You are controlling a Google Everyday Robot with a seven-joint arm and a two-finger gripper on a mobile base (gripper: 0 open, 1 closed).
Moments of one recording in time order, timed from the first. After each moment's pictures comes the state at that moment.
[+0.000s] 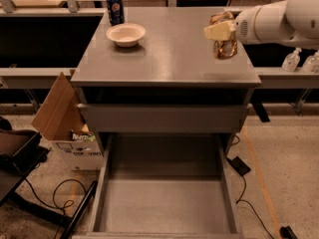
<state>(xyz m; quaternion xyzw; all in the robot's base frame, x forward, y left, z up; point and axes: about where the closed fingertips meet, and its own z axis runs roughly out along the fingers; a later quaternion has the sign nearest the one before) 0.723 -0.176 0.960 -0.19 0.82 0.14 0.51</state>
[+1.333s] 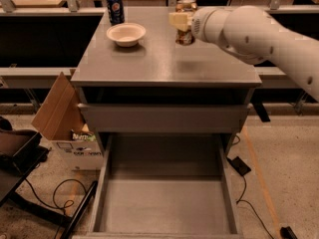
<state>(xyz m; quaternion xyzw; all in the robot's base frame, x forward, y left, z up) 0.793 -0.097 0.975 -0.14 0.75 0.17 0.63</state>
